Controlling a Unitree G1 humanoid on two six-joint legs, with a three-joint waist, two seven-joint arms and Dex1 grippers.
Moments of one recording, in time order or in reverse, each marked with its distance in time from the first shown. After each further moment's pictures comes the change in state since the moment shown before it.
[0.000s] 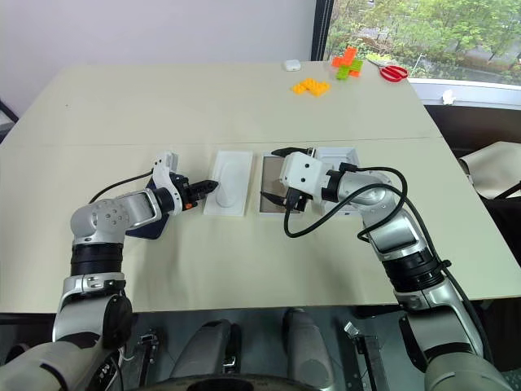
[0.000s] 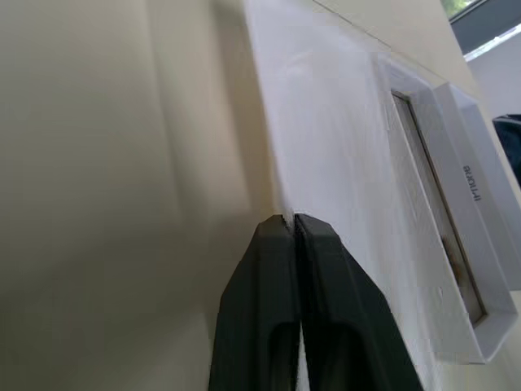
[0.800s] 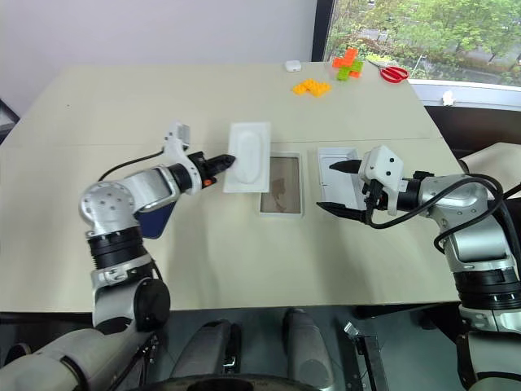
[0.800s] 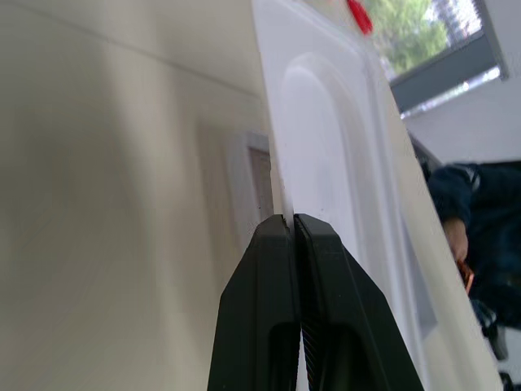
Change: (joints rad) left arm -0.129 -0.303 0.097 -0.278 -0.108 0.241 0.465; right arm 0.167 -0.259 -0.271 0.029 0.318 0.127 0.273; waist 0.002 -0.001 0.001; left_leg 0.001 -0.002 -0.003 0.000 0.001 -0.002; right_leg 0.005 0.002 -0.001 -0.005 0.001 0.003
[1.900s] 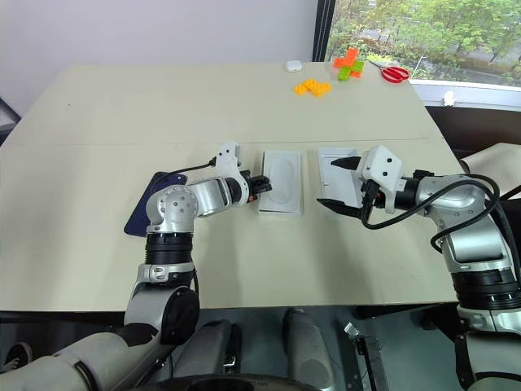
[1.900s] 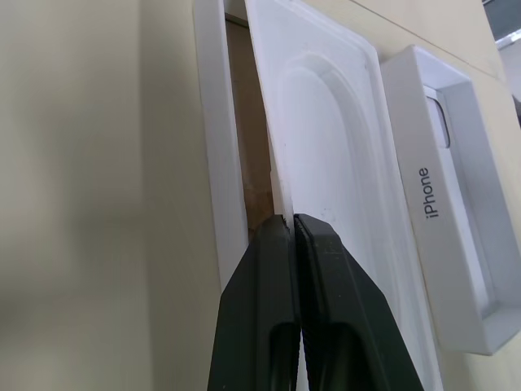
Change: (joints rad) left arm -0.016 -0.156 -0.146 0.167 0.192 -0.150 0.077; right arm 0.001 0.008 0.007 0.010 -0.045 -0.039 -0.051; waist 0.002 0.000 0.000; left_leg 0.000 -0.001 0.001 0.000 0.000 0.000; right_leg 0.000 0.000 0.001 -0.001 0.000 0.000
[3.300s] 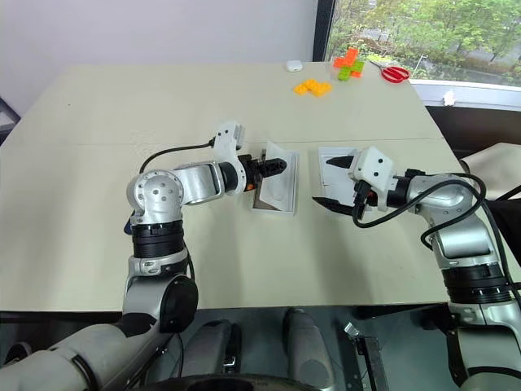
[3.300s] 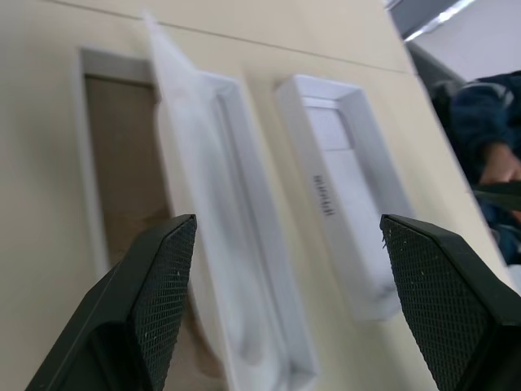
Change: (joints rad) left arm -0.085 0.026 0.044 -0.174 -0.083 0.225 -0.064; right arm -0.039 0.033 0.038 0.047 -0.040 -0.049 -0.018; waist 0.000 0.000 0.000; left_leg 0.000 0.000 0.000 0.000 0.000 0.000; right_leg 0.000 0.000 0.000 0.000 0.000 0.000
